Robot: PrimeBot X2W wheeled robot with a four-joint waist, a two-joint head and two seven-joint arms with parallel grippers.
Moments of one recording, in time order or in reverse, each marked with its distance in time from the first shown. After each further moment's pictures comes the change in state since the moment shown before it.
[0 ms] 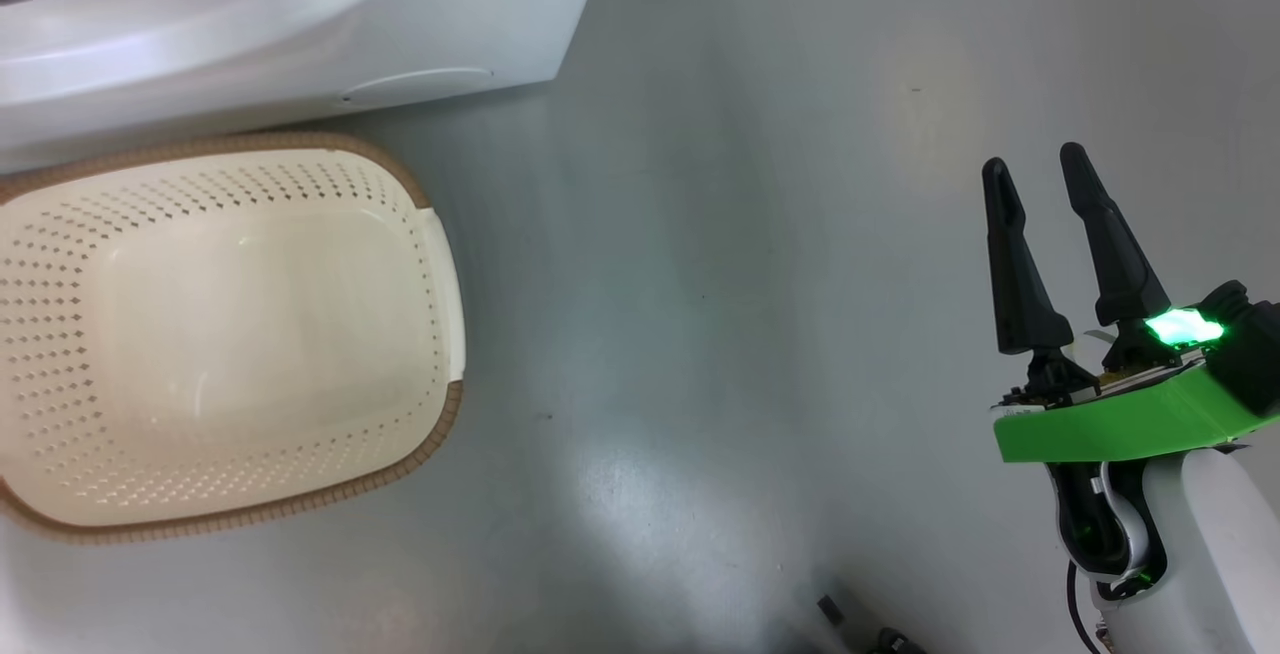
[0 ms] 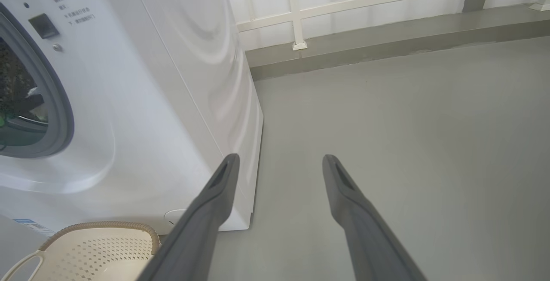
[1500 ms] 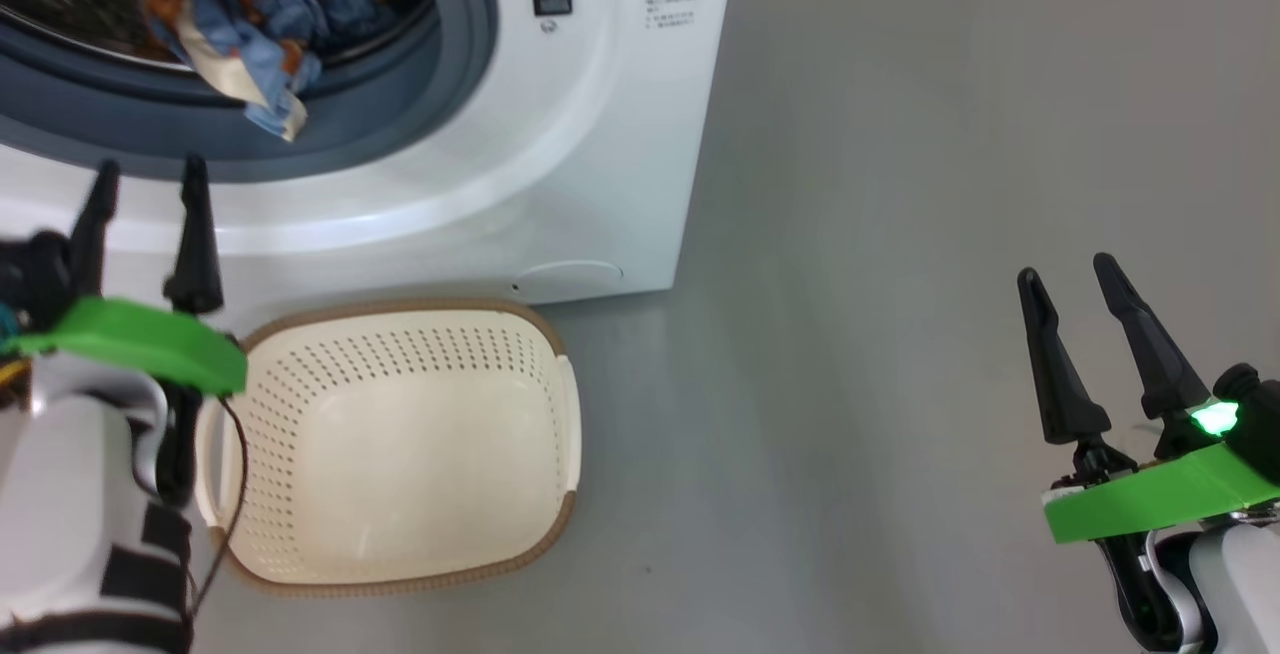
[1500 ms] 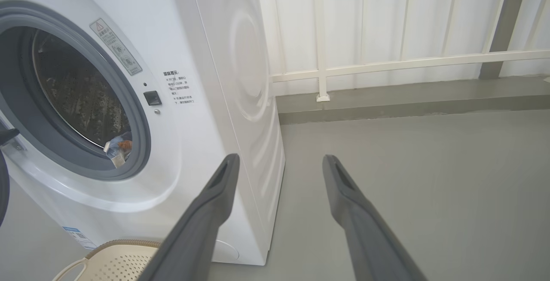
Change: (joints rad) left arm 0.691 -0.135 0.091 -0.468 -0.152 -0.014 -0.052; right arm 0.131 -0.104 -0.007 0.048 -0.002 0.000 0.000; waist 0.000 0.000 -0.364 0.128
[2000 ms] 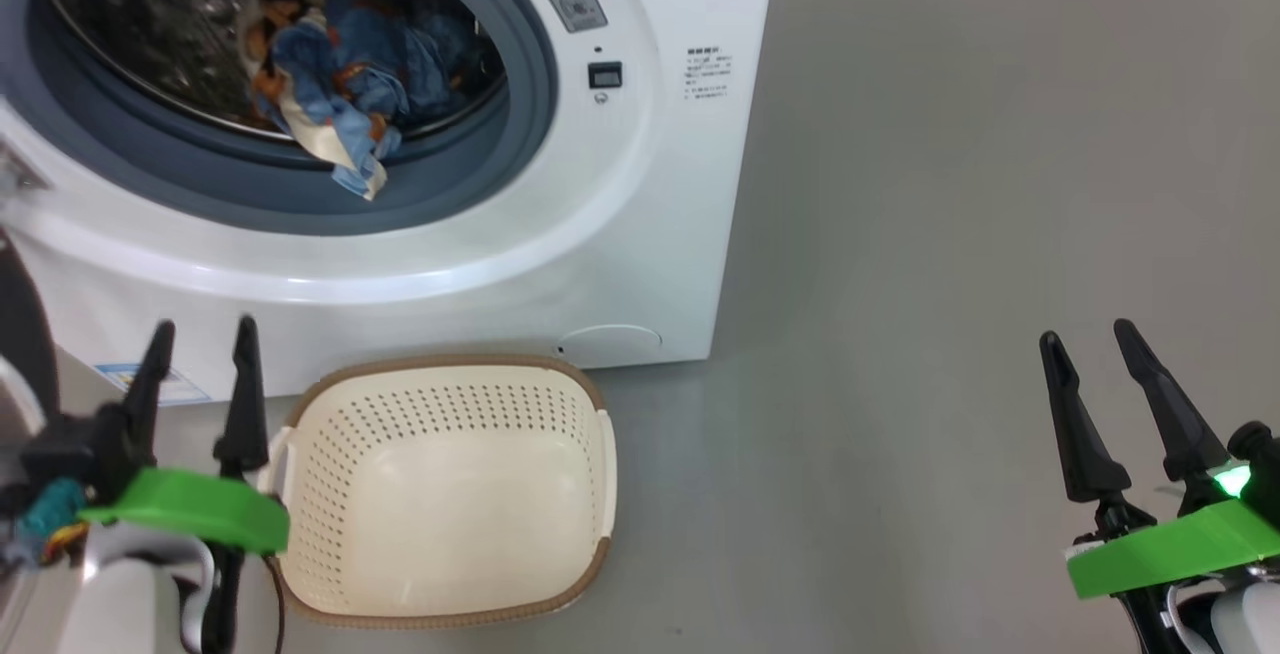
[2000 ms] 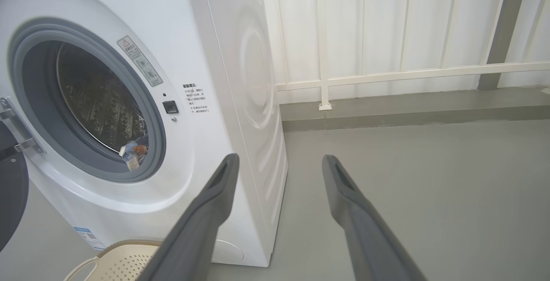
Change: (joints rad) left arm 0.324 -0.060 0.063 -0.230 0.048 0.000 0.000; right arm 0.099 -0.020 -0.028 0.006 0.000 0.000 0.000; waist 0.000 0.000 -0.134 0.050
